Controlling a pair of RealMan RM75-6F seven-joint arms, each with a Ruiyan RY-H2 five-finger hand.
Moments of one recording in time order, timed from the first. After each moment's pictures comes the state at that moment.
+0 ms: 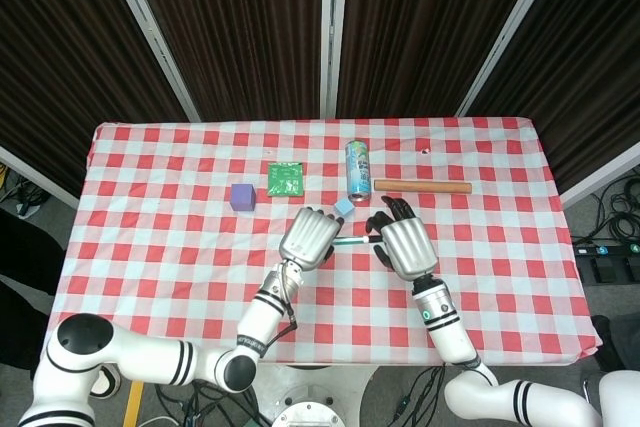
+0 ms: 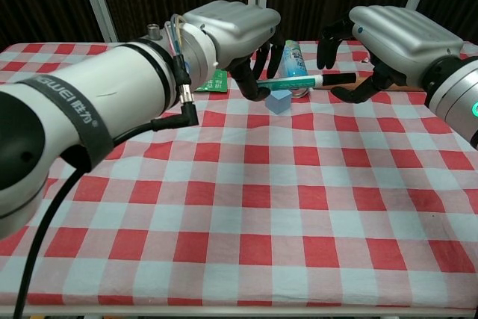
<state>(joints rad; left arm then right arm) -1.06 -1.88 -0.33 -1.59 0.74 1.19 0.97 0.55 -1.67 0.23 -1.53 -1.34 1.21 -0.48</state>
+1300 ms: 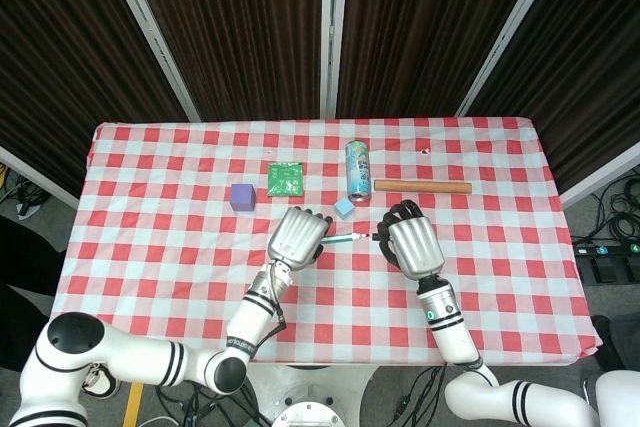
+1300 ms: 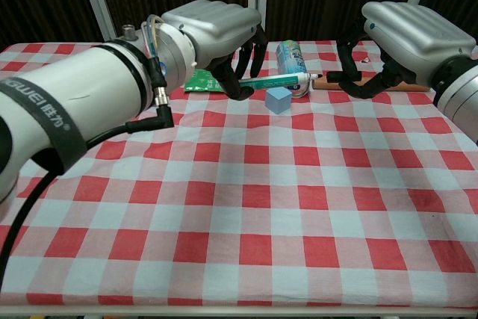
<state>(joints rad) -1.03 -1.83 -0.28 -1.63 0.75 1.24 0.94 0.54 -1.68 0.21 -1.50 -1.33 1.27 -0.45</state>
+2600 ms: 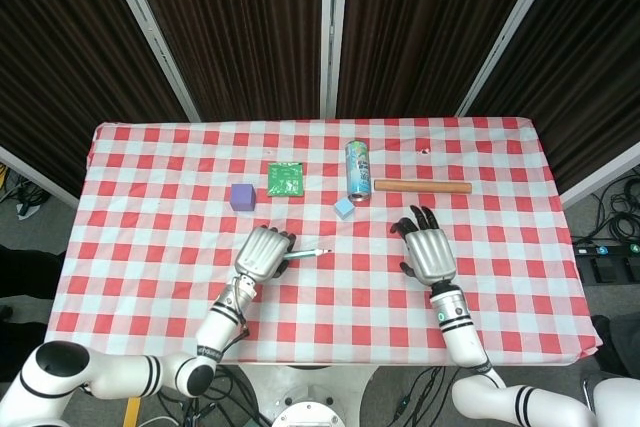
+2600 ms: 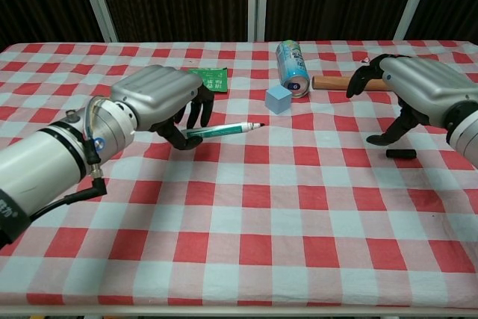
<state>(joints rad) -0.82 -1.88 -0.11 -1.36 1.02 1.15 0.63 0.50 -1.70 0.17 -1.40 -1.24 1.21 -0.42</state>
